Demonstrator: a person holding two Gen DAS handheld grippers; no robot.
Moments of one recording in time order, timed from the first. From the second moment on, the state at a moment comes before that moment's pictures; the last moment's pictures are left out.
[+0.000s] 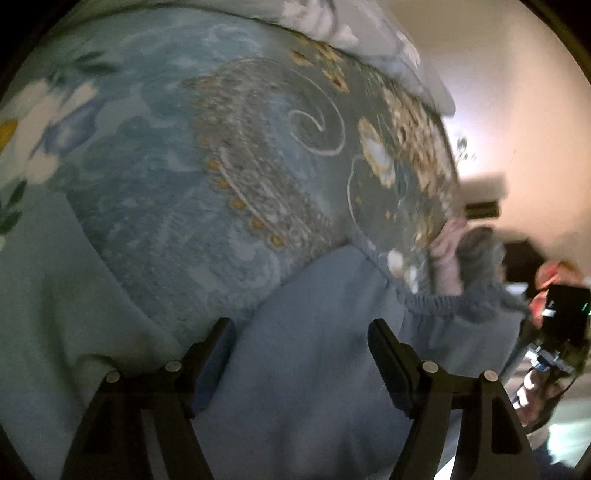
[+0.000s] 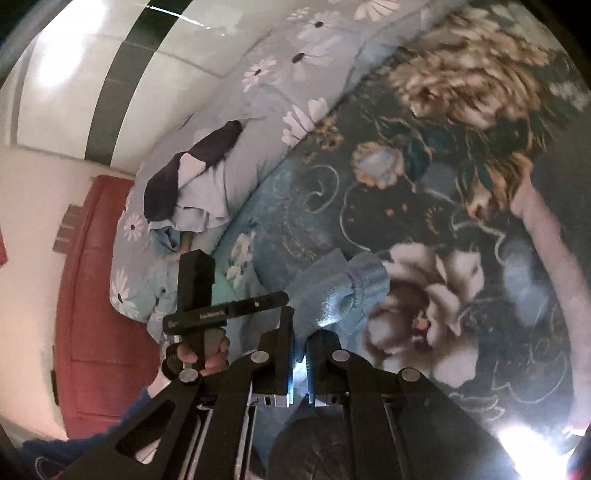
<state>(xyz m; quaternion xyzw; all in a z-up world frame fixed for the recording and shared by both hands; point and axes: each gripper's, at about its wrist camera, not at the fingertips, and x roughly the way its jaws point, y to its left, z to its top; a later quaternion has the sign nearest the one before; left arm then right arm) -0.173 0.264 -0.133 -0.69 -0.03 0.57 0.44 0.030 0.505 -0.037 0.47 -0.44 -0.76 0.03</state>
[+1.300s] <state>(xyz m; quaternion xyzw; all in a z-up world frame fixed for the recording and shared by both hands) -0.077 0.257 0.368 -0.25 -0.08 0.84 0.48 0.031 0.578 0.388 0.15 -0.21 -0.97 -0.01</state>
